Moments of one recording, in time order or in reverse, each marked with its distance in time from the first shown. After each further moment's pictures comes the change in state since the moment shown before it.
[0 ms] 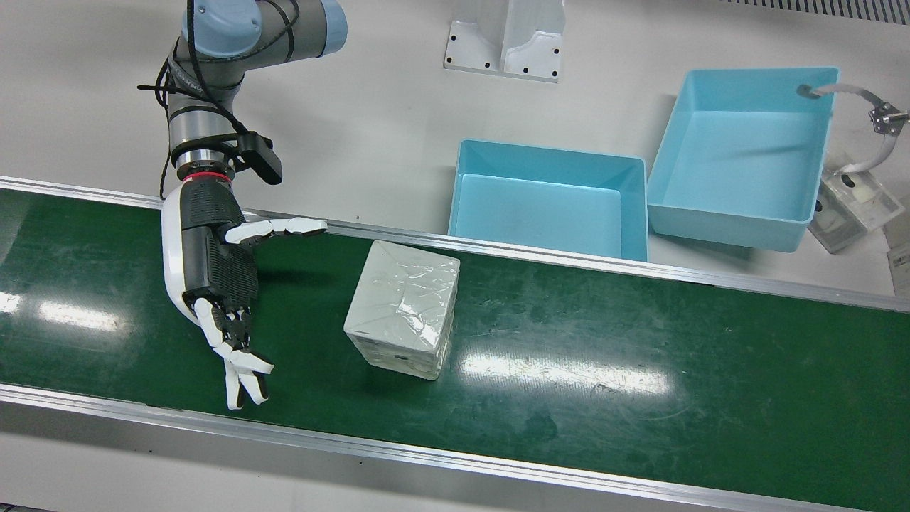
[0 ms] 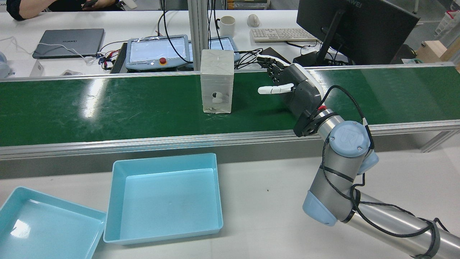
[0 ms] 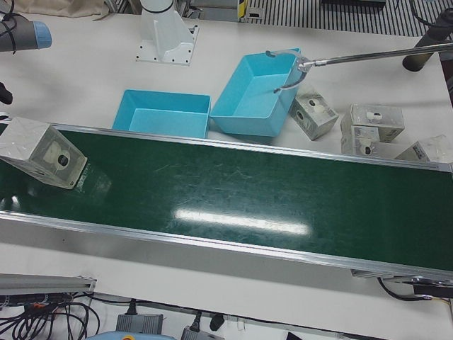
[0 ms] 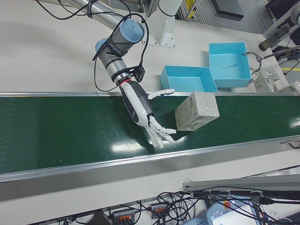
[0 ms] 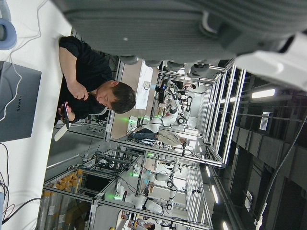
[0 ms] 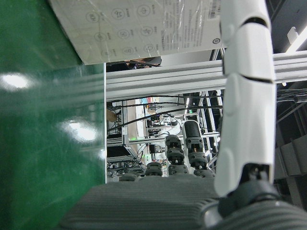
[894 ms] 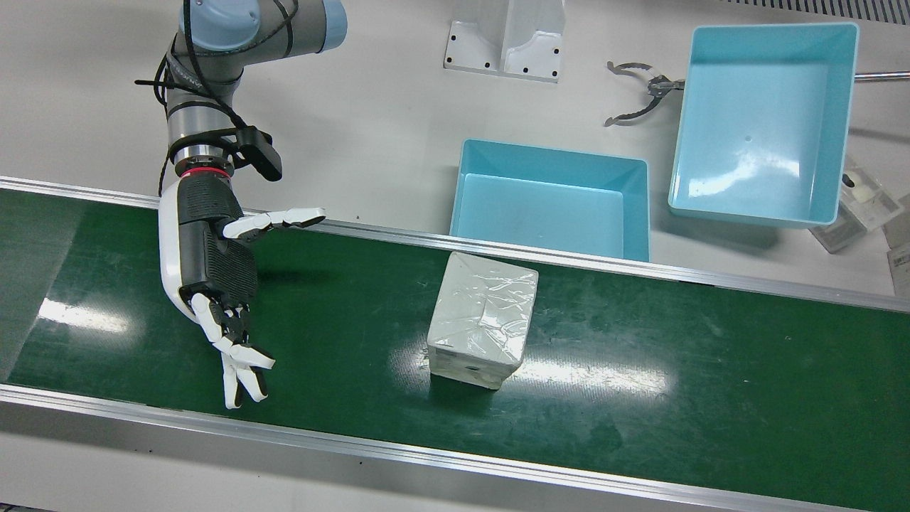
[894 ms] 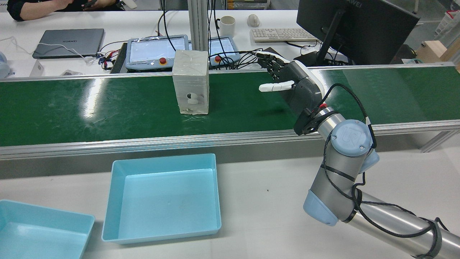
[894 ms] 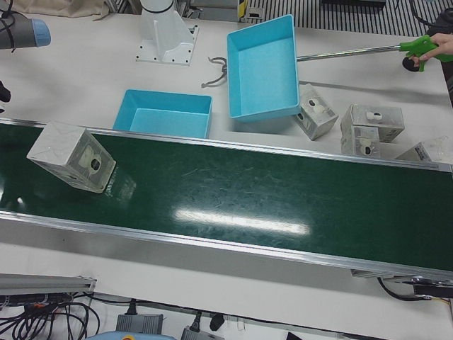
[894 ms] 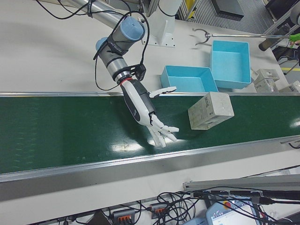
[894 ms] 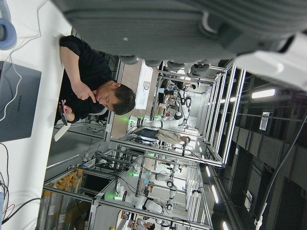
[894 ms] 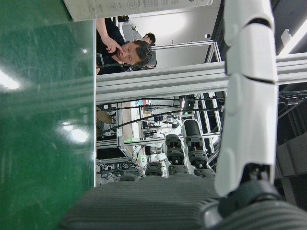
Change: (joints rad) left arm 0.000 0.000 0.000 0.000 0.000 0.000; right arm 0.003 0.000 0.017 0.003 0.005 -0.006
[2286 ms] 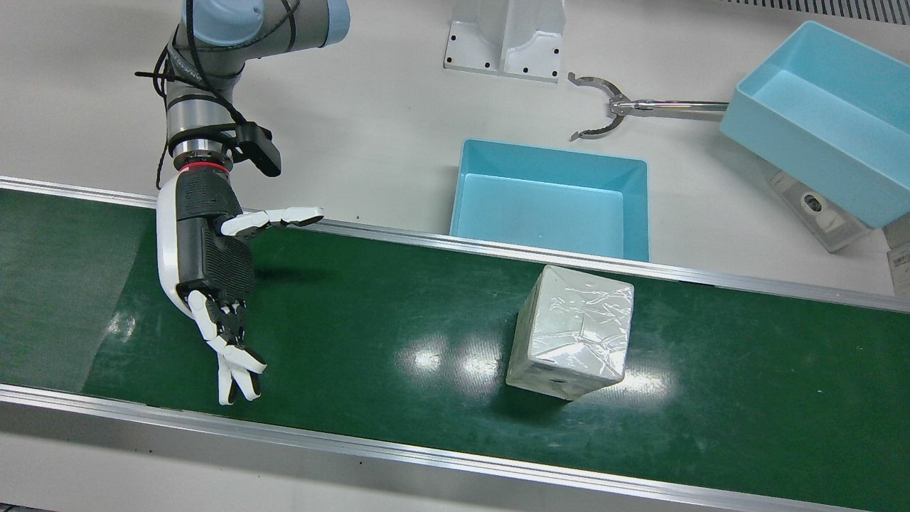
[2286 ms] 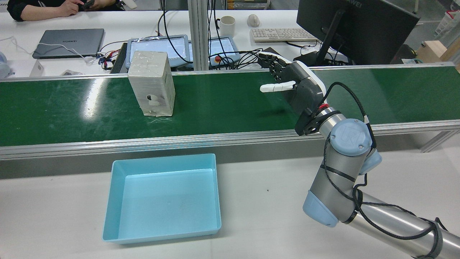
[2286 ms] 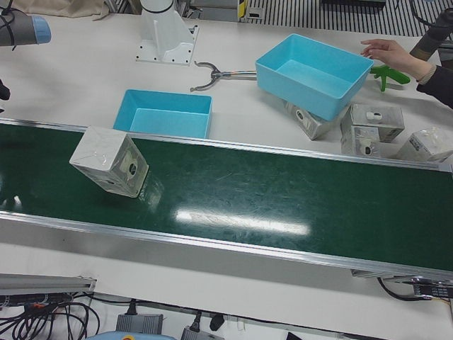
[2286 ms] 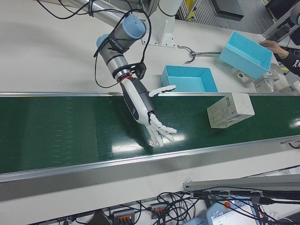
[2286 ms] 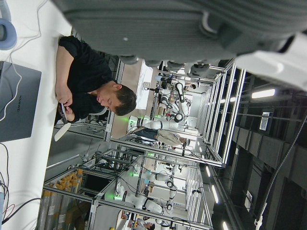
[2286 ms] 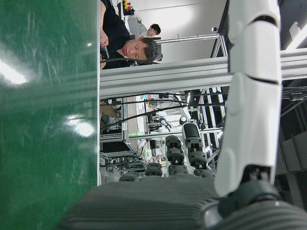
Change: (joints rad) left arm 0.000 0.000 0.000 0.000 0.000 0.000; right arm -0.003 0.005 0.020 -0.065 0.007 0.013
